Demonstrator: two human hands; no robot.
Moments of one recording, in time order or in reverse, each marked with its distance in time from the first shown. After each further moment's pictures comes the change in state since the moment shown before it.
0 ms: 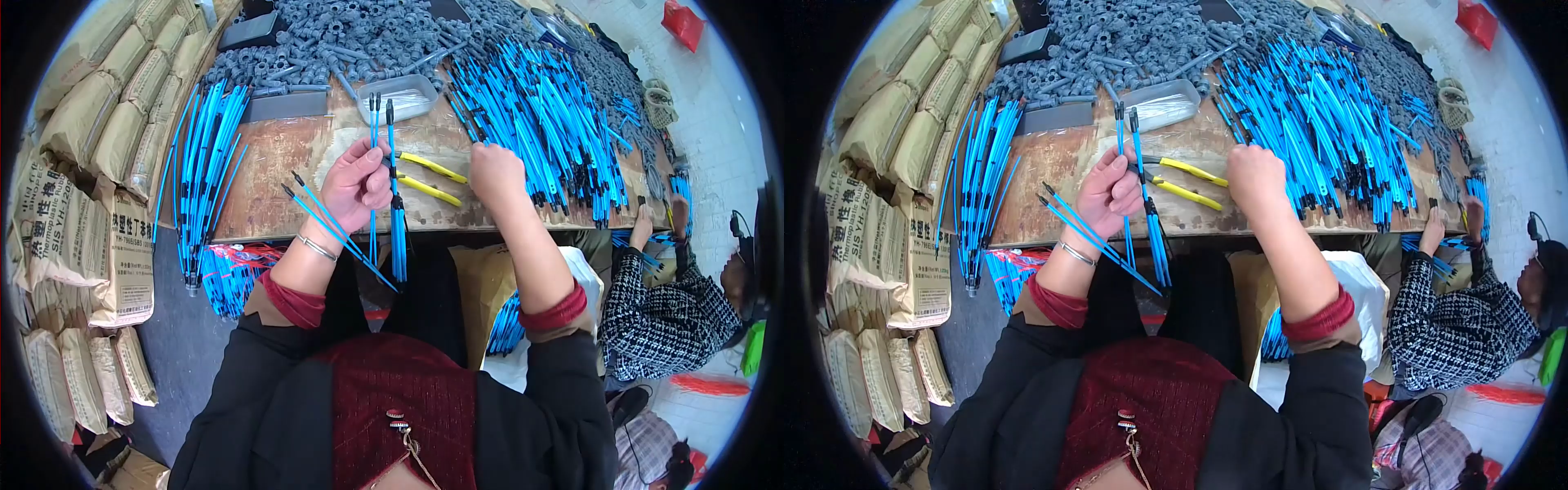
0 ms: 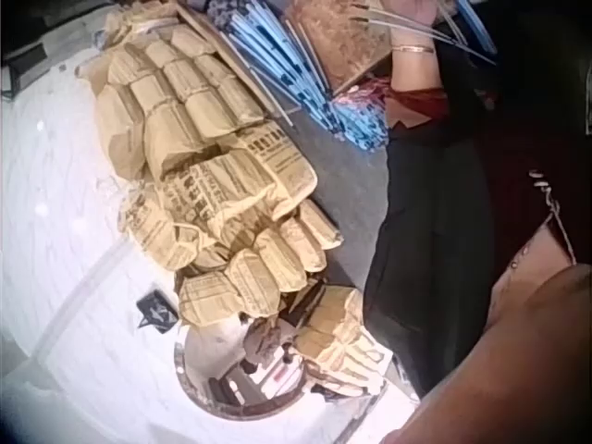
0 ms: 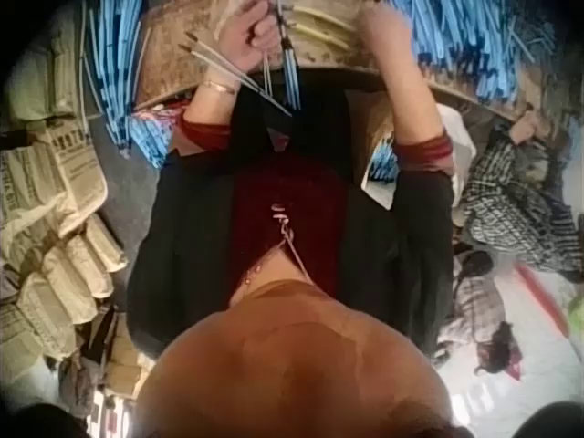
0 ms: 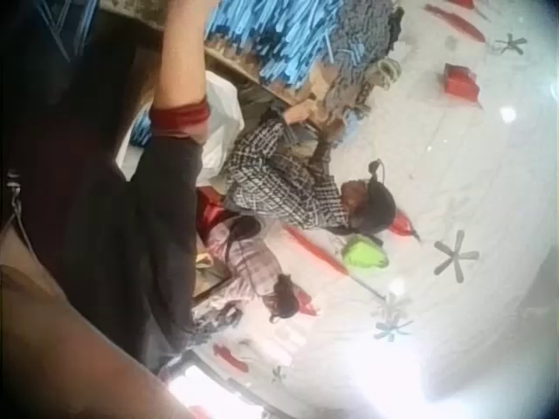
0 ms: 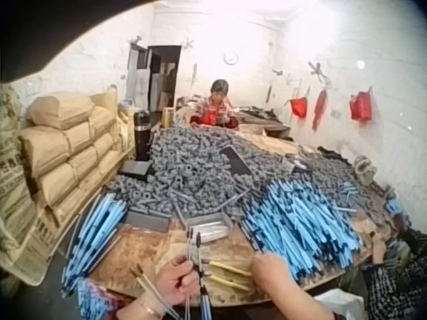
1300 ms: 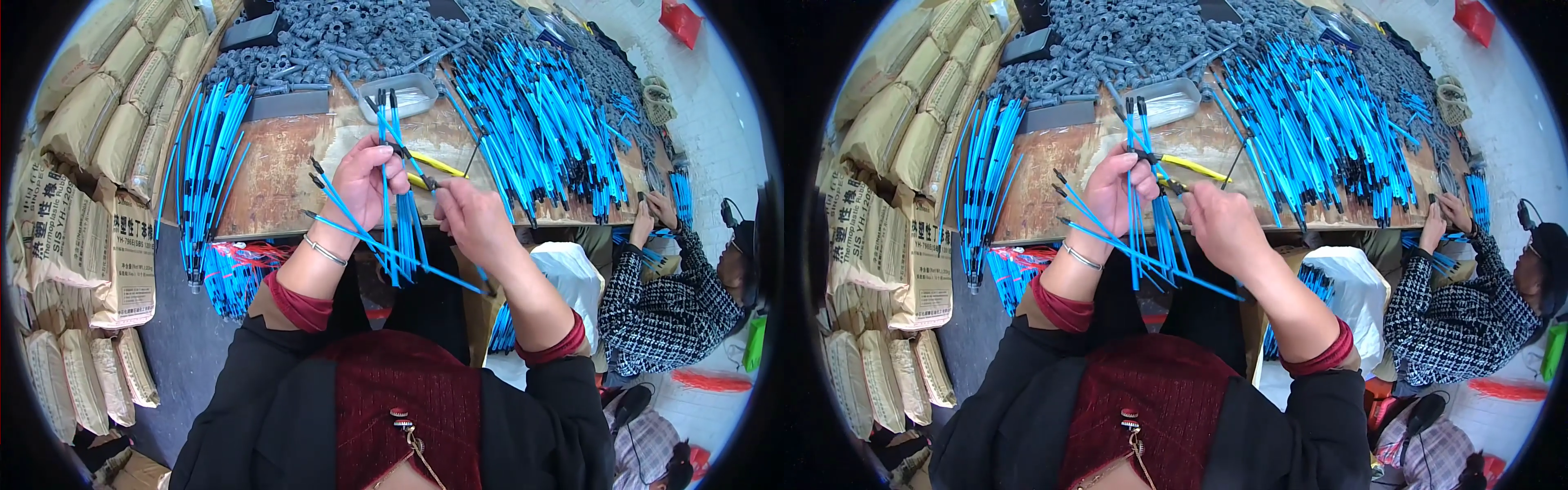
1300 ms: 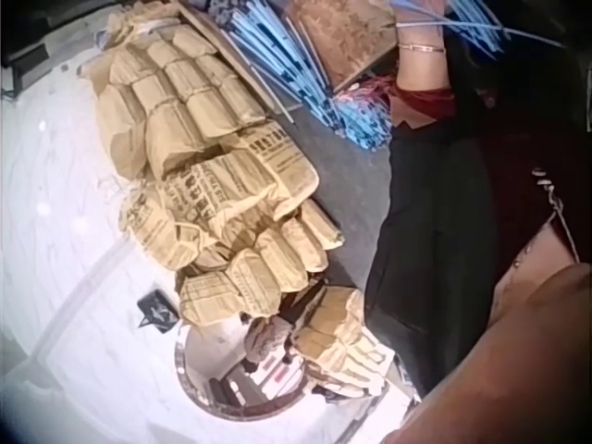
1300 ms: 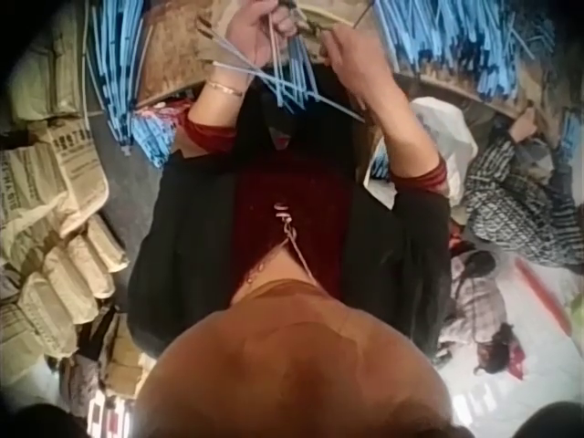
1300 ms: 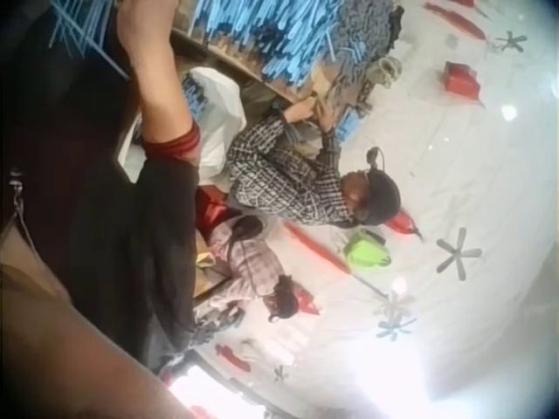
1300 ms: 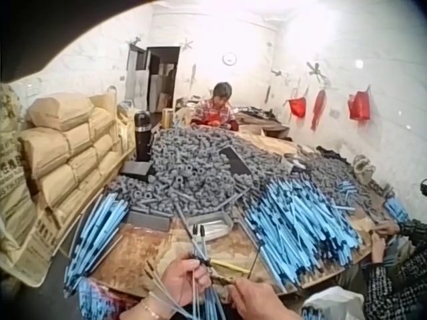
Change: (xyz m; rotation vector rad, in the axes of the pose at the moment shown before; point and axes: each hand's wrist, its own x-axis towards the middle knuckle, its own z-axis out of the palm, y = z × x) left_hand 0.008 -0.010 0.026 -0.050 0.079 0.067; right_hand -0.059 -0.047 -0.044 0.762 -0.125 -0.018
